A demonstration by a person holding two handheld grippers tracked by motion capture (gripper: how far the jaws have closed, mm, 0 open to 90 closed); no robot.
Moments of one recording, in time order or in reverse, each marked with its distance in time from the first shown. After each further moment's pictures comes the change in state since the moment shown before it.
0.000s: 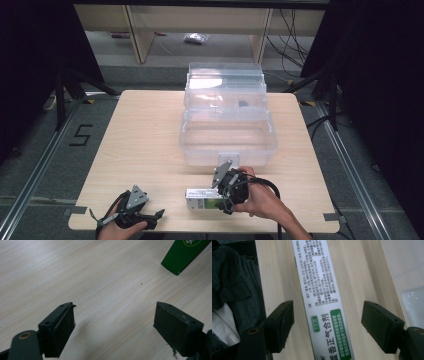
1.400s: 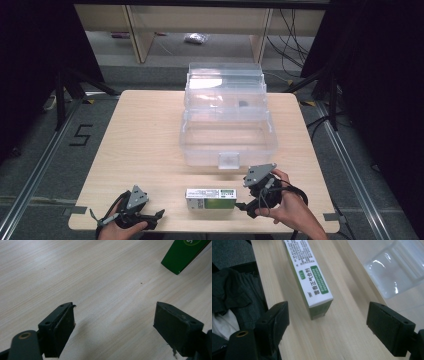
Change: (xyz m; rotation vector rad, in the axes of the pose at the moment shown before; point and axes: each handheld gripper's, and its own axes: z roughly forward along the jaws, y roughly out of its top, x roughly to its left) left arm 0.000 0.000 0.000 0.002 0.007 -0.001; right arm 0.005 -0.061 -0.045 -0.198 -0.094 0.148
